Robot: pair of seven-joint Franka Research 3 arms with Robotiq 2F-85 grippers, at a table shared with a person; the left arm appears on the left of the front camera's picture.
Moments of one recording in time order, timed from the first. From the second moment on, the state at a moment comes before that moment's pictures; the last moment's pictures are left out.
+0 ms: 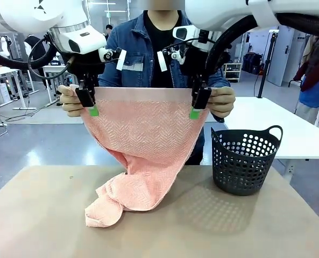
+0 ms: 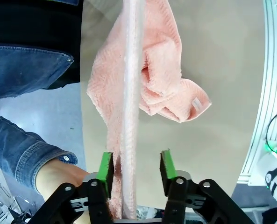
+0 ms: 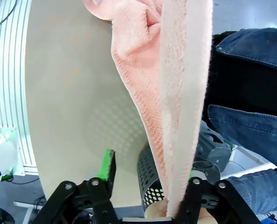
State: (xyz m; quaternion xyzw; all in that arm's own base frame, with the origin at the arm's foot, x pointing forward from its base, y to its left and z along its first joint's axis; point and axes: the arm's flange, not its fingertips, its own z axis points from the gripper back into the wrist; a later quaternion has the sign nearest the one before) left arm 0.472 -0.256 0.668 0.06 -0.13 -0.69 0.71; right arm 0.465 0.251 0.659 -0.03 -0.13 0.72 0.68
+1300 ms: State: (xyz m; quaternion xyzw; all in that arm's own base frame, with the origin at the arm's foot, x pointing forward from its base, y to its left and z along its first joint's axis) left arm 0.468 -0.257 0.670 0.05 -0.14 -0.68 0.72; right arm 0.466 0.247 0.652 -0.02 -0.14 0.71 0.69
